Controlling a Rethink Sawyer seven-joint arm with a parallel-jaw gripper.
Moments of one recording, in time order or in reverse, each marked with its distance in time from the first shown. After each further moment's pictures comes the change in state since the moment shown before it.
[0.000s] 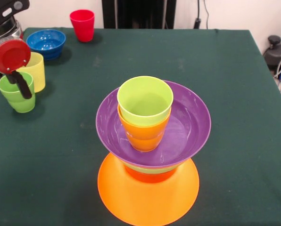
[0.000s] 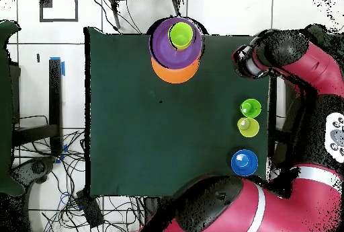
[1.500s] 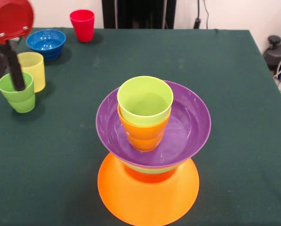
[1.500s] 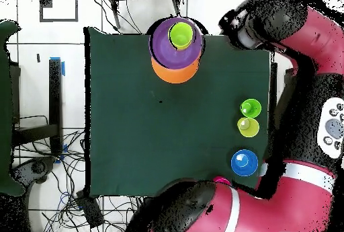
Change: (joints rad) arm 0.077 -0.044 -0.001 -0.150 0.020 -0.002 0.000
